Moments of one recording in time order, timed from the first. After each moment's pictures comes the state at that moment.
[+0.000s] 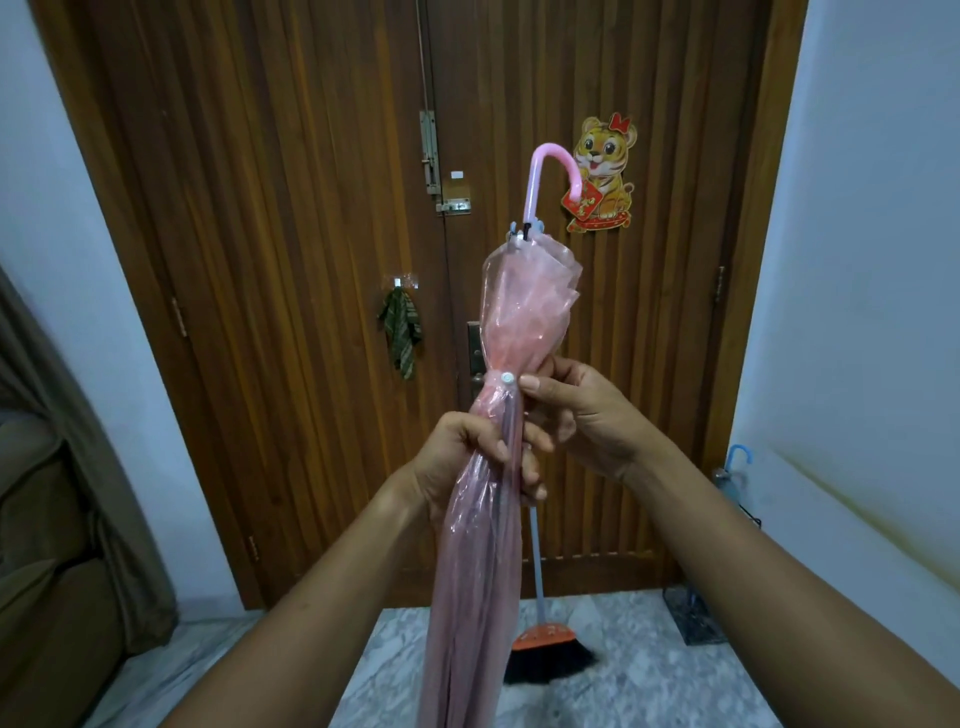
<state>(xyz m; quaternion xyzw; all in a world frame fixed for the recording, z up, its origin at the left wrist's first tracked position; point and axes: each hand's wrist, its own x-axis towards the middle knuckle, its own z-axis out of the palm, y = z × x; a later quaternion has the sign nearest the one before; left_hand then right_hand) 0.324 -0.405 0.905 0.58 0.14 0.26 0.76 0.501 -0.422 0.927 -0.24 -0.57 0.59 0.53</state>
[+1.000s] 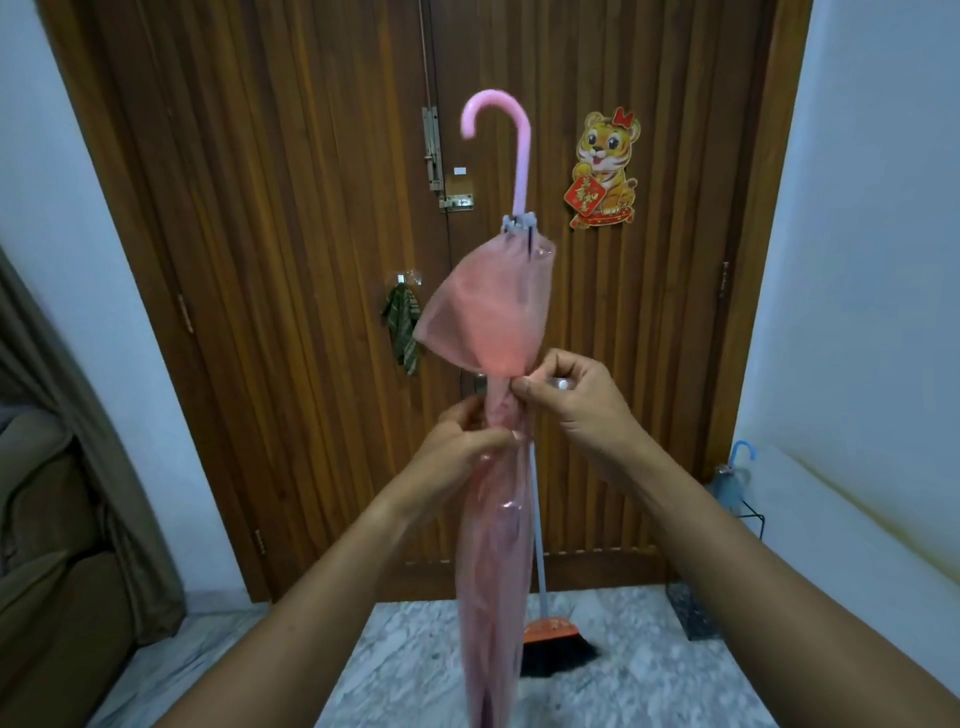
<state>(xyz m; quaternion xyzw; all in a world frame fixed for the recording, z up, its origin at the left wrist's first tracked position) 0.320 -0.406 0.893 0.67 0.33 0.40 0.53 0.489 -0.416 0.915 -0.35 -0.61 0.36 0.61</state>
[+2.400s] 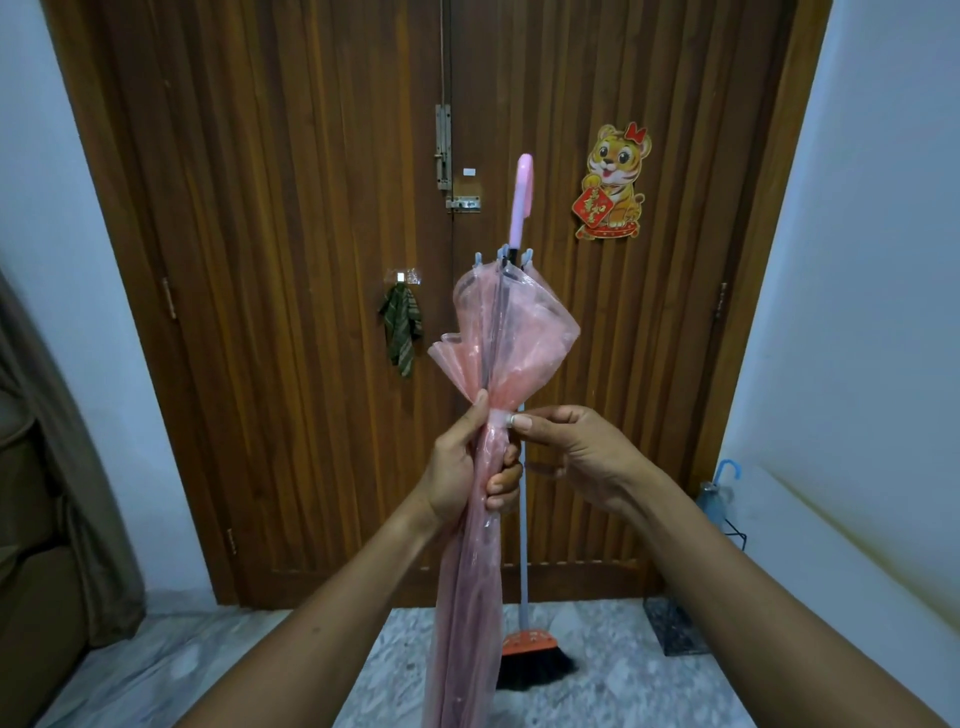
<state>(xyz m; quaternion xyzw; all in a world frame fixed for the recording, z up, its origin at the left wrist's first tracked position) 0.304 -0.384 0.875 0.57 0.18 0.38 0.70 0.473 -0.403 0.899 -0.41 -0.55 0.53 0.50</state>
